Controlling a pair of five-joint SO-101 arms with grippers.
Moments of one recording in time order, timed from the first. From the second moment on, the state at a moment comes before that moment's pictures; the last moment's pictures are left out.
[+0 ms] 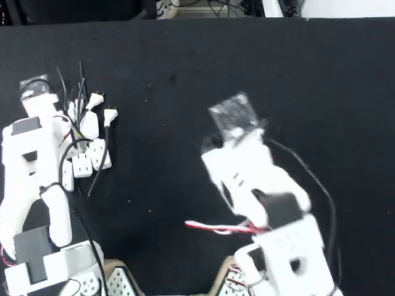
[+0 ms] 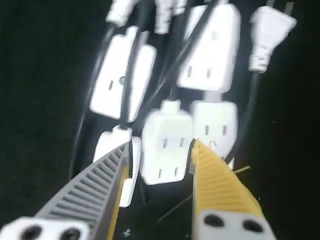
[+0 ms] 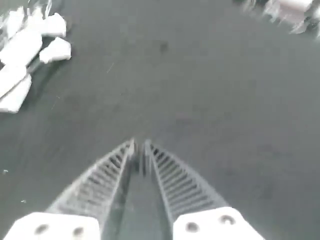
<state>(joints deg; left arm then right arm) -24.1 -12.6 29.8 61.7 -2.6 -20.8 -58.9 53.4 54.8 8.7</state>
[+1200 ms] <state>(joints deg) -24.0 8.3 21.4 64.5 -11.4 -22.1 -48.1 70.0 37.3 5.6</state>
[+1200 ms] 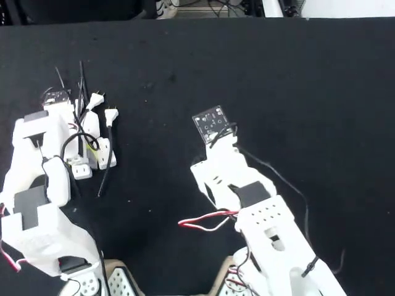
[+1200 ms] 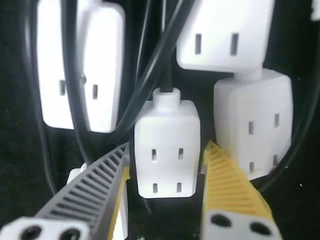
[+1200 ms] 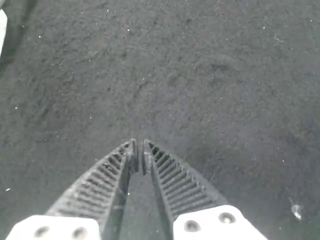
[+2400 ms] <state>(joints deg) 4.0 -39.0 53.1 50.3 -5.8 -10.8 -48.1 73.5 29.1 -3.7</state>
